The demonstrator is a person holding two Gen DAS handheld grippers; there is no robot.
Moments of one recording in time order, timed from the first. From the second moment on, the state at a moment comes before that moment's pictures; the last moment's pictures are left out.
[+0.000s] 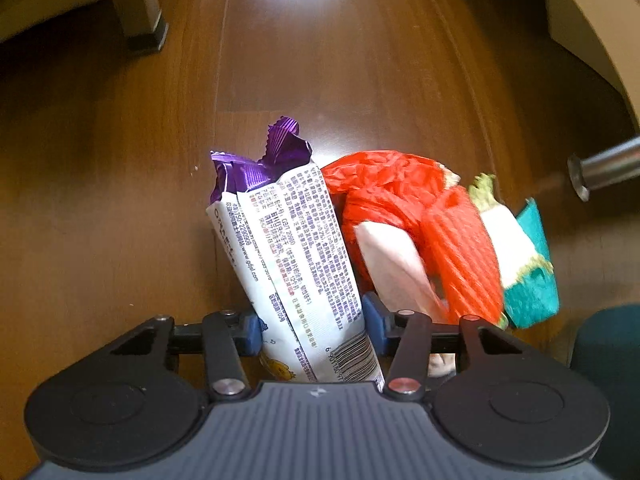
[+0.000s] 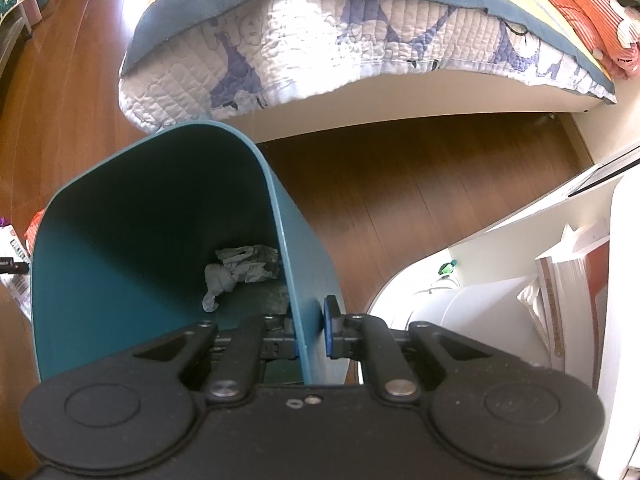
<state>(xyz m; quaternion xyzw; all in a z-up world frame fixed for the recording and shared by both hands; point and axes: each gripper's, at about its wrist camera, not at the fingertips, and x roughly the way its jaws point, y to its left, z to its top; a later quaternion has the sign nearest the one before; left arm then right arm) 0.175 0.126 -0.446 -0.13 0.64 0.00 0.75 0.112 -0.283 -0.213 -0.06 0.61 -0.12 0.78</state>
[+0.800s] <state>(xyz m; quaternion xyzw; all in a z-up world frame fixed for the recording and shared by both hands) 0.127 -0.014 -0.176 -0.05 0.57 -0.29 0.77 0.104 -0.283 -0.202 -0.03 0.59 -0.11 0.80</state>
